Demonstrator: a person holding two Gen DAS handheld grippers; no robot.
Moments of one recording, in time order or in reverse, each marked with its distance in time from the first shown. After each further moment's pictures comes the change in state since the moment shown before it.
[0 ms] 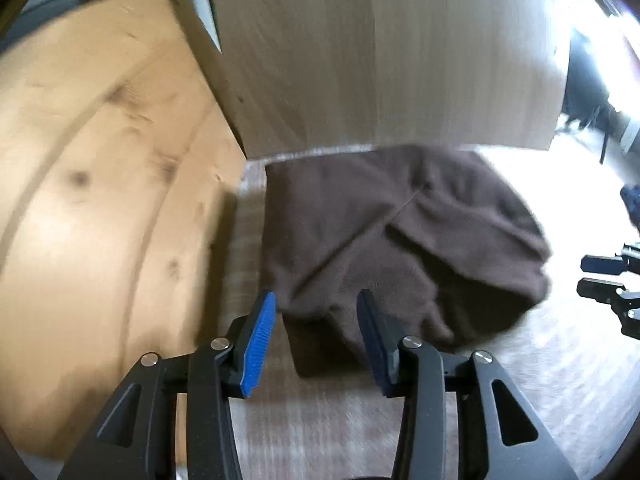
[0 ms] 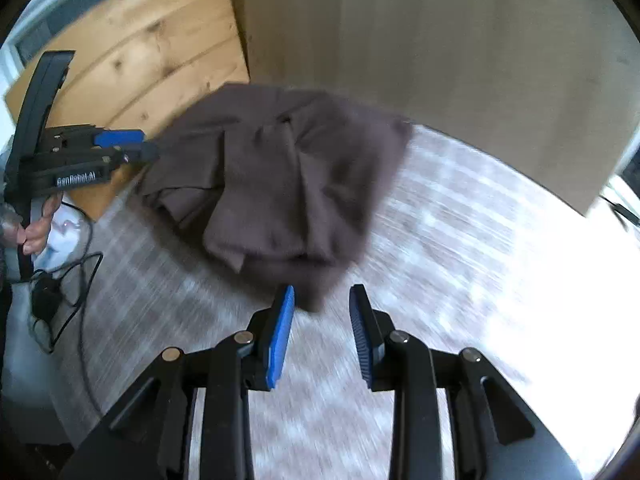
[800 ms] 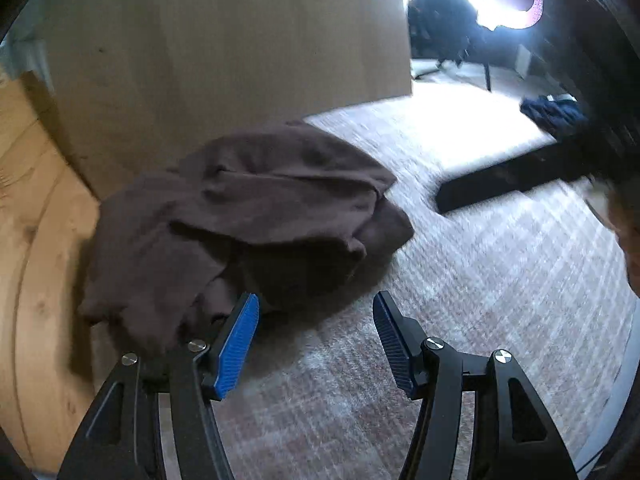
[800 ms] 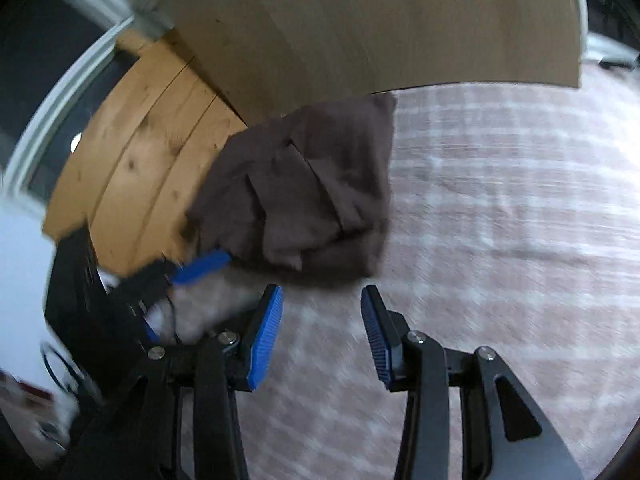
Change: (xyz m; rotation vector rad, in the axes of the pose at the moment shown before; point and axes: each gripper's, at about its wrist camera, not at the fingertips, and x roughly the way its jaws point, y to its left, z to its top) left arm 0.025 -0.110 -0.037 0.358 -0.053 -0.235; right arm 0.016 -0.001 0.012 0.435 -0.005 0.258
